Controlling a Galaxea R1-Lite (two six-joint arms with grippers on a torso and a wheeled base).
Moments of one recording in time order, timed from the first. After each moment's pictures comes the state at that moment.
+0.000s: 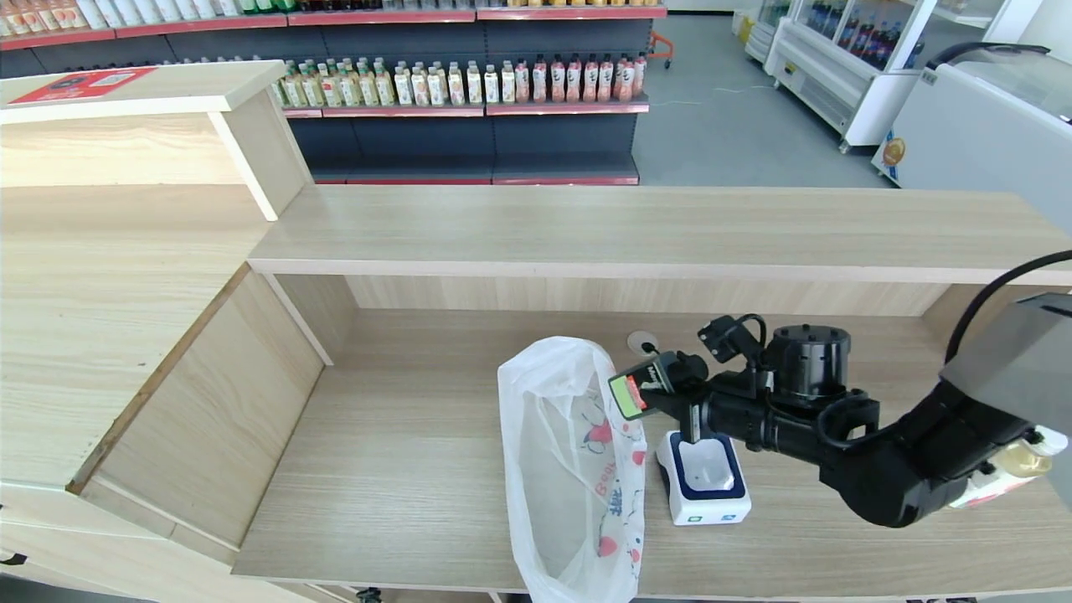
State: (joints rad) left arm 0.00 0.00 0.00 0.00 0.00 0.01; right arm 0.35 2.09 -0.75 -1.05 0.36 -0.03
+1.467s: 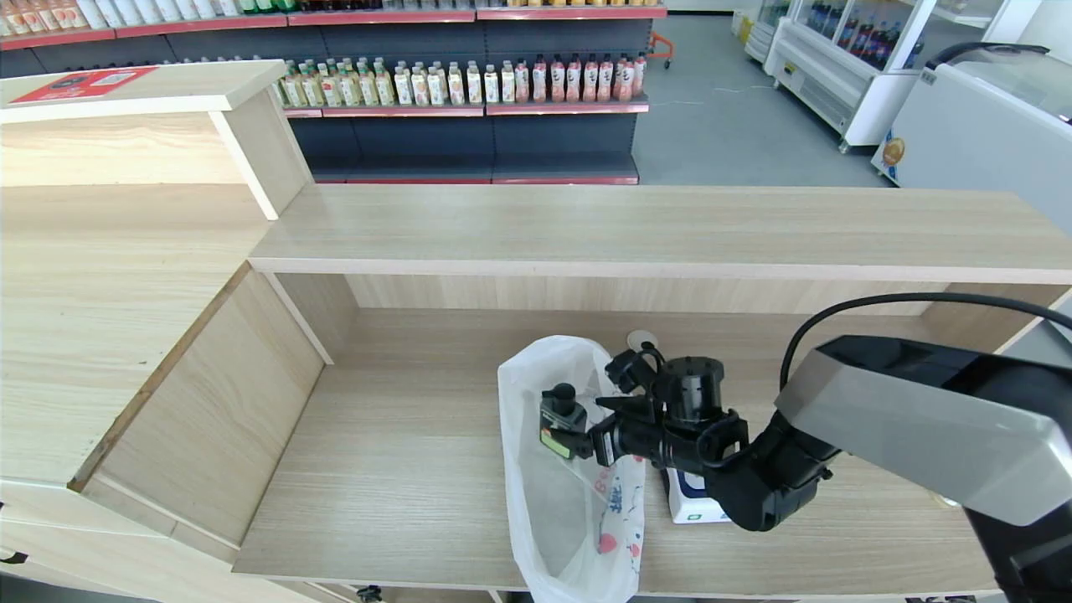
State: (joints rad) left arm 0.00 0.00 0.00 0.00 0.00 0.01; right arm 0.51 2.37 -1.00 -1.07 0.31 -0.01
